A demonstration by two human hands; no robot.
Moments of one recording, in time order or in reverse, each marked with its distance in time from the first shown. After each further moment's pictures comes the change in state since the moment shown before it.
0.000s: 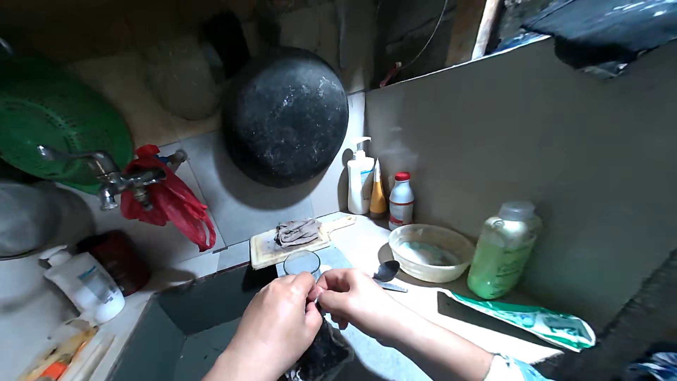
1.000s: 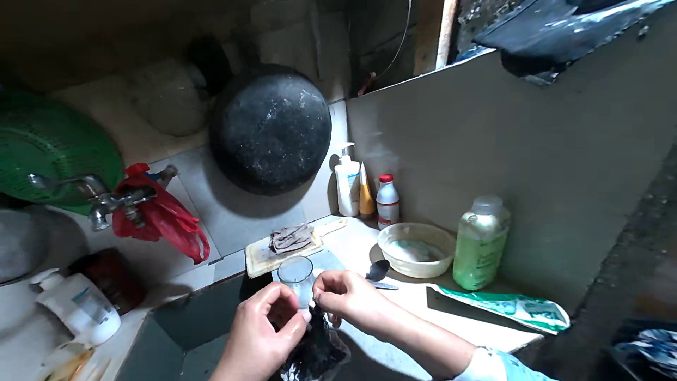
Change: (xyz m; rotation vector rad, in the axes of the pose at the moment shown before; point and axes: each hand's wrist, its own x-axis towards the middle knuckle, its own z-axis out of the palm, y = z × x) left_hand -0.018 -0.026 0.017 -0.667 0.190 0.011; right_hand 0.000 0.014 -0.008 0.034 -0.003 -0.093
